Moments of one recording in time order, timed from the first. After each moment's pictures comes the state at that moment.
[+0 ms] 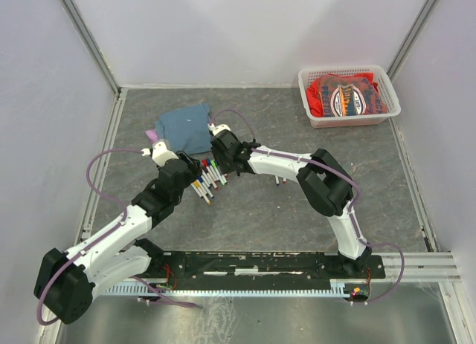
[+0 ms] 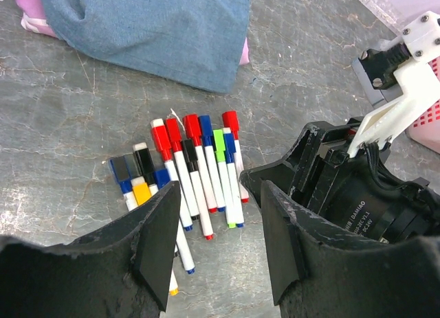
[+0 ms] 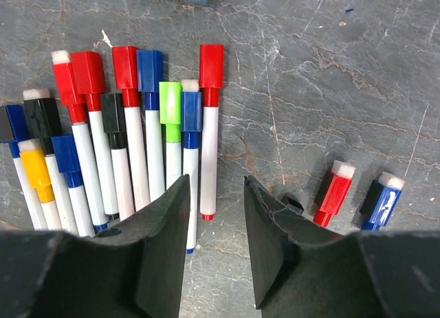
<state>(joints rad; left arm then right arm) -0.58 0.93 0.52 -0.07 -0.52 -0.83 0.89 2.13 1.56 -0.30 0.22 0.34</state>
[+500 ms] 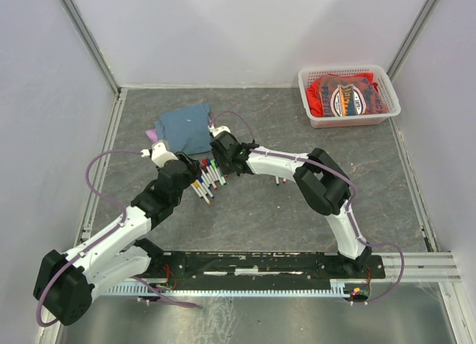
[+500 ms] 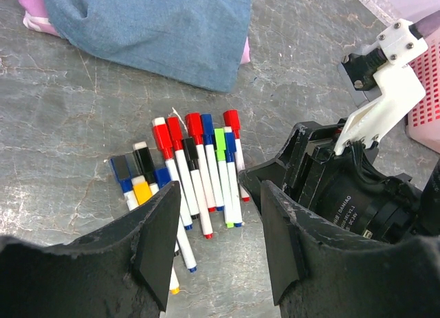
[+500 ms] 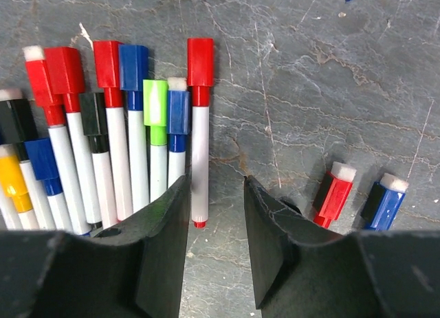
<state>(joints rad) -0.58 0.91 0.51 -0.07 -0.52 -0.83 0.89 2.15 1.57 -0.30 0.23 0.34</state>
